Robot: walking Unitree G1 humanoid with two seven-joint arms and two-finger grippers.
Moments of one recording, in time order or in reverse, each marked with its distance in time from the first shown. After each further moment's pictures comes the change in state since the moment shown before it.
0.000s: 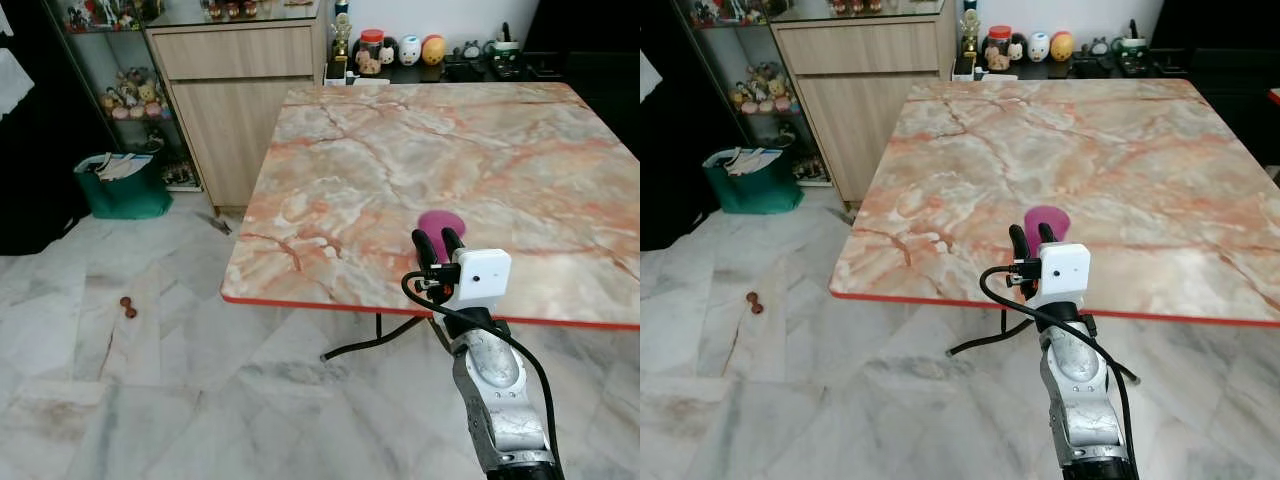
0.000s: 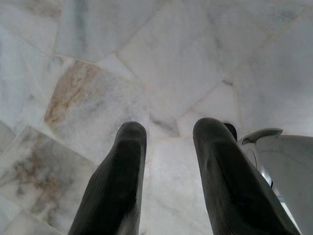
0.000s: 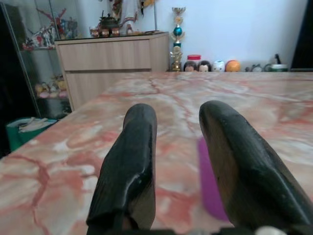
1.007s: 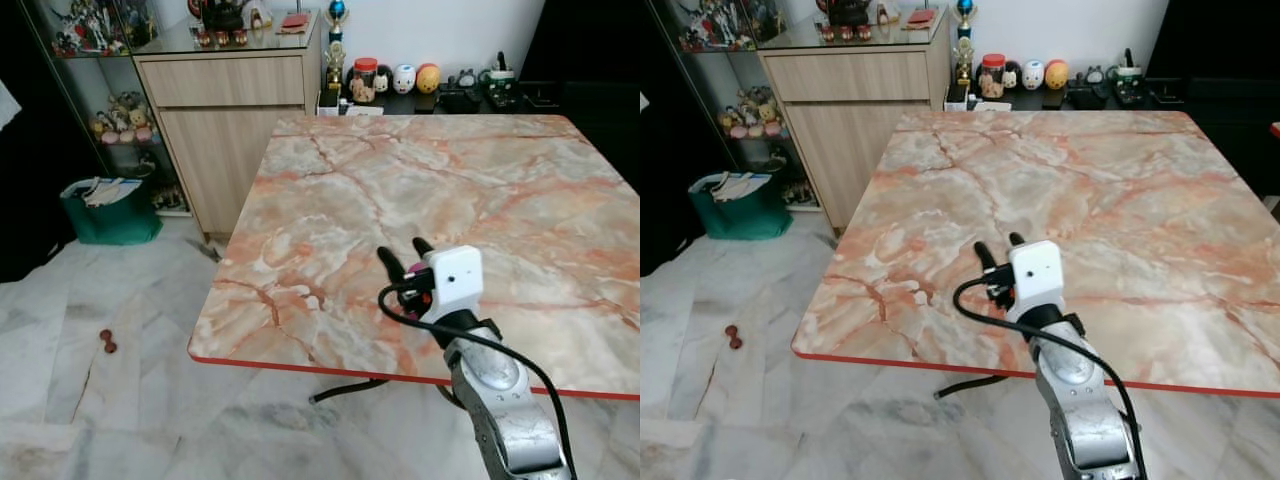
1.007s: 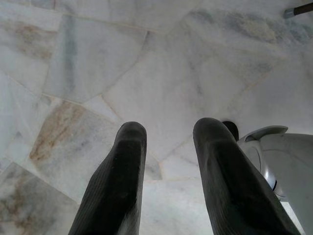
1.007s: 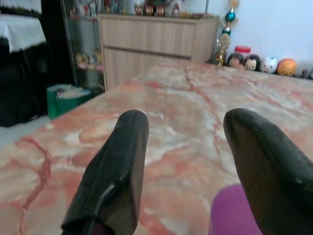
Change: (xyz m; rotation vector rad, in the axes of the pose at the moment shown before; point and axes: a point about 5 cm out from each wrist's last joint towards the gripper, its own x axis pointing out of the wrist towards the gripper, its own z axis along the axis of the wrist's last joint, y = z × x) left arm 0.001 0.002 0.005 -0.007 -0.018 0.008; right arm -0.015 0.017 0.015 -0.067 0.190 0.184
